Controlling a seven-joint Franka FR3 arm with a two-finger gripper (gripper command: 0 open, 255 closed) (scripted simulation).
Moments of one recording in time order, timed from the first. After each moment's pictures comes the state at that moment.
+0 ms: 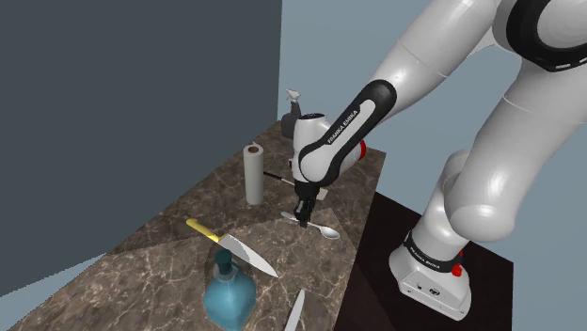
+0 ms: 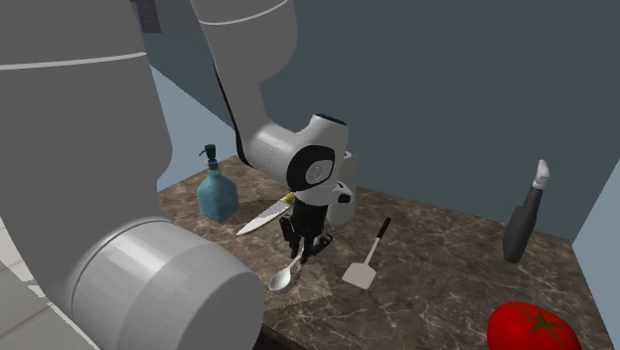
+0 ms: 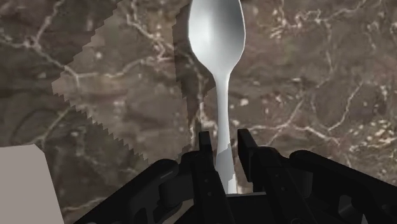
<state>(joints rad) 0.22 -0.03 0.07 -2.76 0.30 2.58 -0.21</state>
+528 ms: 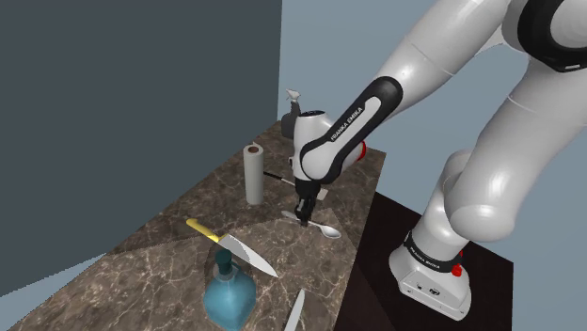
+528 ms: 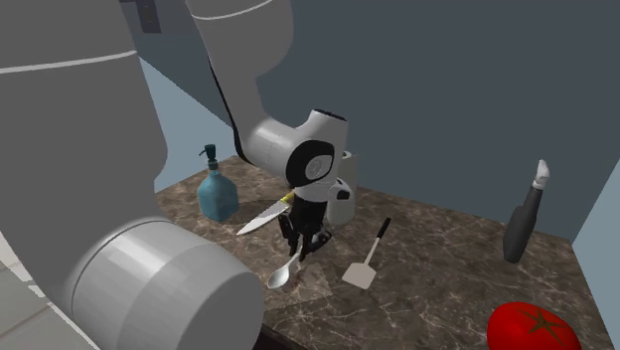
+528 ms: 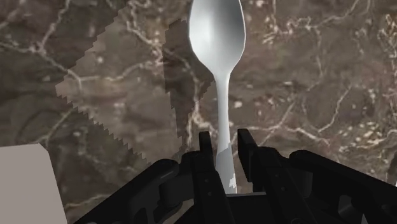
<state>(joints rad) 0.22 -0.07 0.08 -2.77 0.29 2.54 -0.20</state>
